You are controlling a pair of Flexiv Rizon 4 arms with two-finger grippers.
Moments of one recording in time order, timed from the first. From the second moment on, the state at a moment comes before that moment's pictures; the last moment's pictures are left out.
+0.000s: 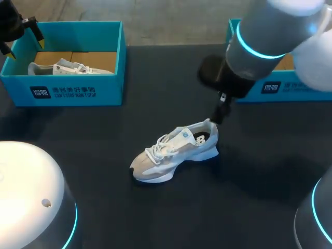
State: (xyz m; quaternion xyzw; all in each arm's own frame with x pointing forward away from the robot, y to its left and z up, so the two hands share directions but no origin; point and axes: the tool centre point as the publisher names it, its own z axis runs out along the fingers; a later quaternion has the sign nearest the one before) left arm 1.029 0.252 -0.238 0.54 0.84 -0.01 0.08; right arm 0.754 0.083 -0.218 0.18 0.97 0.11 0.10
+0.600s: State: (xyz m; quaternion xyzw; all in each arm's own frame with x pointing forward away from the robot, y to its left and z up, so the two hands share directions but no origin) left arm 1.029 0.252 -0.238 0.54 0.84 -0.01 0.08; right arm 0.749 0.071 -0.237 0.10 0.98 0.16 0.08
